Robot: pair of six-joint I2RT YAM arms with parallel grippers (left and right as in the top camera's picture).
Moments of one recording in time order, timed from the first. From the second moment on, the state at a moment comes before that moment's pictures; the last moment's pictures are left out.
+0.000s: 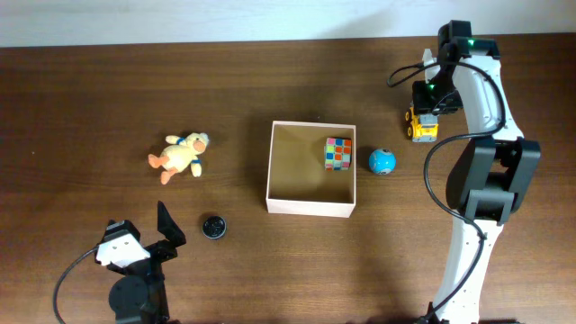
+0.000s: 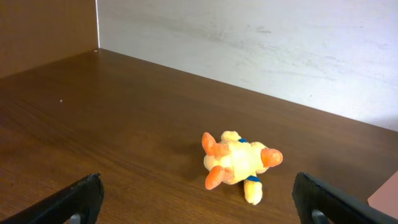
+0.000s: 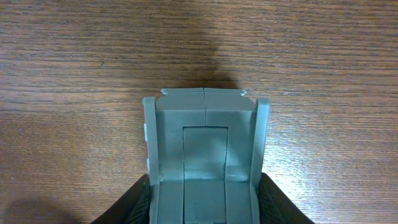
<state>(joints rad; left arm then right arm) 0.13 0.01 0.06 -0.17 -0.16 -0.20 -0.12 2.41 2.21 -1.22 -0.01 -0.13</state>
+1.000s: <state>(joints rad) 0.13 0.01 0.06 -0.17 -0.16 -0.20 -0.03 2.41 2.69 -1.47 -0.03 -0.12</state>
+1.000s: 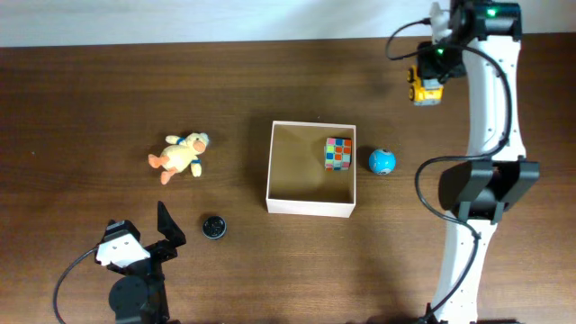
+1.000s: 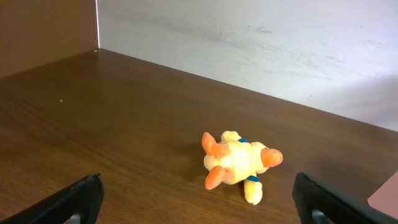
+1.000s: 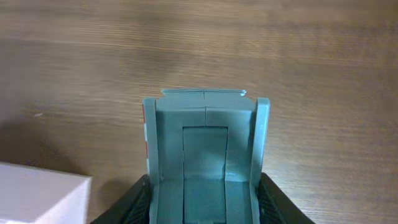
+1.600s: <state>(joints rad) 0.13 0.01 0.06 -0.17 -0.16 -0.20 0.39 2.41 2.88 -1.64 -0.05 -0.09</state>
